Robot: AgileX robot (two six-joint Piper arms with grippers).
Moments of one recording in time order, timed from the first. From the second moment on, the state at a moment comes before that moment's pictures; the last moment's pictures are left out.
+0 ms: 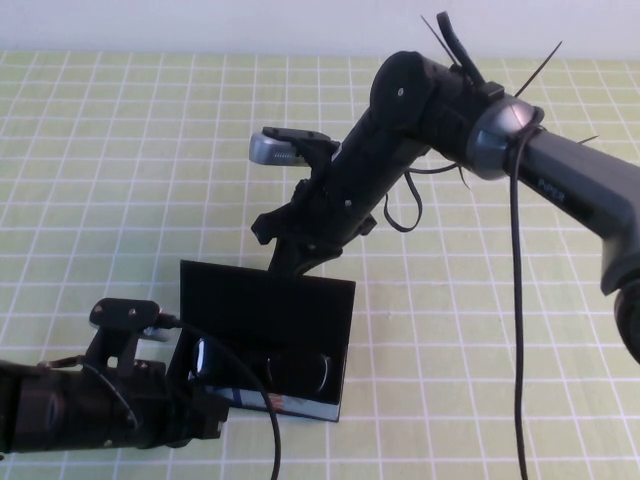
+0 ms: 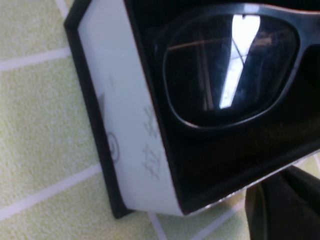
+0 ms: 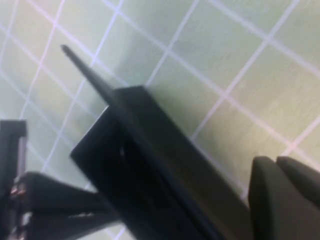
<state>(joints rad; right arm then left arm) 0.55 2.26 -2.01 0.63 1.22 -0.24 -0.32 1.57 -0.43 -1.72 0.53 1.64</state>
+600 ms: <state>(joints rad) 0.69 2.09 -1.74 0.60 1.22 -0.30 -0.32 1.49 -0.43 -1.51 0.53 1.43</state>
